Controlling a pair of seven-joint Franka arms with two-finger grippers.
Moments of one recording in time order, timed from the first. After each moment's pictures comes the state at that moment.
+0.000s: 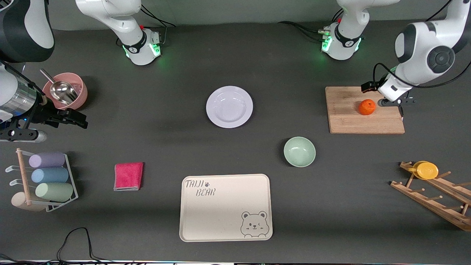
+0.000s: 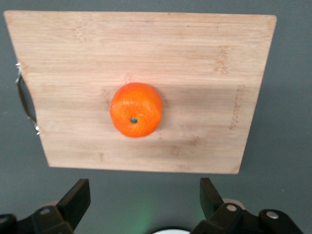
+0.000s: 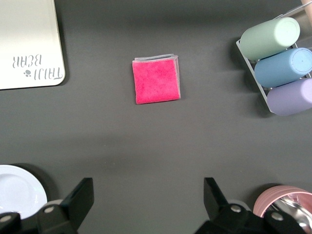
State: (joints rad) left arm 0.04 -0.20 0.04 -2.60 0.07 2.12 0.02; right arm 0.00 0.06 0.03 -1.65 -0.02 1.68 0.11
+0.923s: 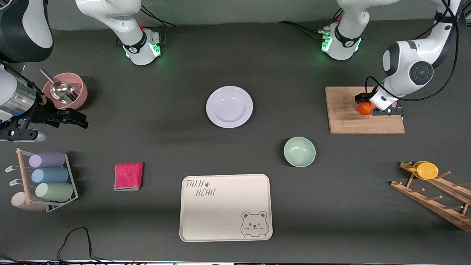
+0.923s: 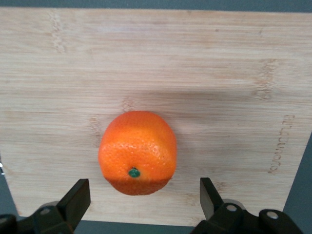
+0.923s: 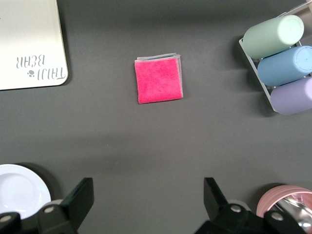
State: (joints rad) left arm 0.07 -0.05 0.05 -2.71 0.09 2.44 0.02; right arm 0.00 0.06 0.03 -1.65 0.00 1.68 0.11
